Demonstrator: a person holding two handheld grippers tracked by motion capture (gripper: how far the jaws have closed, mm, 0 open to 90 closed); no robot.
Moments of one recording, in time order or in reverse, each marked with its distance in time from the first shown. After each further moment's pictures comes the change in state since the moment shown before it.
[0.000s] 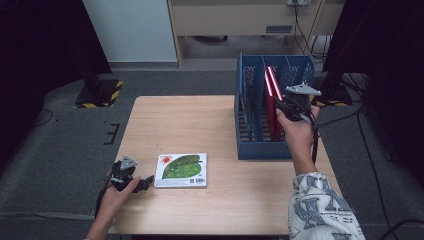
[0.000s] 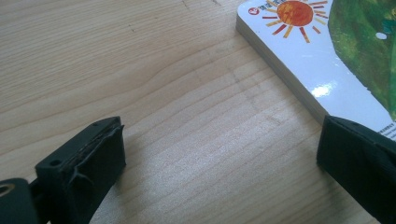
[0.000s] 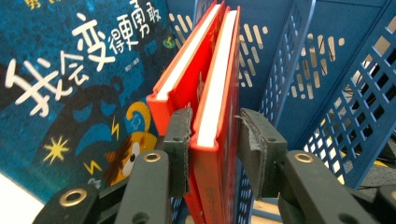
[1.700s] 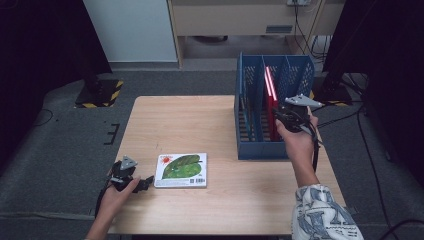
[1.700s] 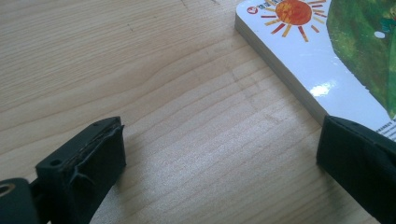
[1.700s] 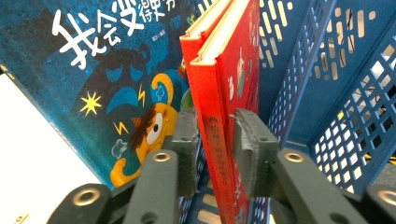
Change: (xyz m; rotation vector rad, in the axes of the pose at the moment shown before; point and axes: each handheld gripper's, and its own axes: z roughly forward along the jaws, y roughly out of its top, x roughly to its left) left arm 0.000 0.000 0.000 0.002 -0.002 0.000; right arm 0.007 -0.025 -0.012 0.005 0.067 -0.003
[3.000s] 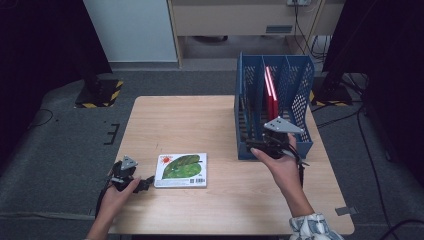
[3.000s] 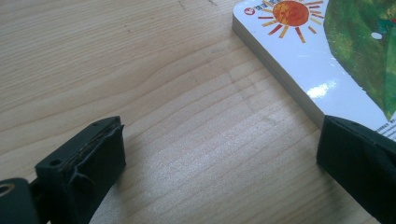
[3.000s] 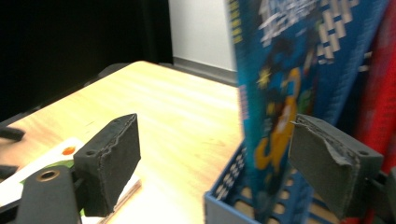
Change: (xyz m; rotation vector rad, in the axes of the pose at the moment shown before) left arm -0.001 0.000 0.001 -0.002 -0.002 0.003; right arm 0.072 -0.036 -0.026 -0.097 0.268 -0.048
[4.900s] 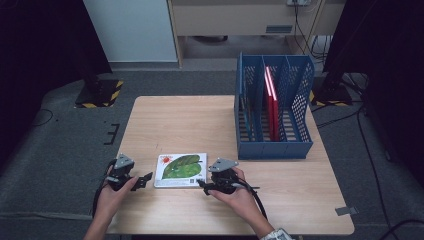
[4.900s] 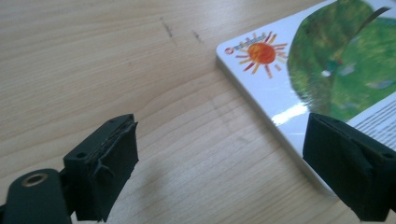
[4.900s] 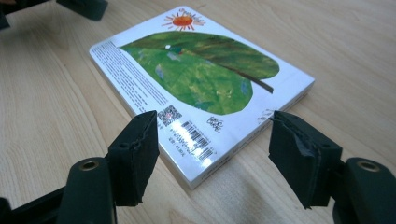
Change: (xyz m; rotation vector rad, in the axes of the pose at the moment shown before) left arm -0.003 0.014 -0.024 -0.080 -0.050 -0.013; right arm 0.117 -0.106 0.074 0.304 0.299 -0.147
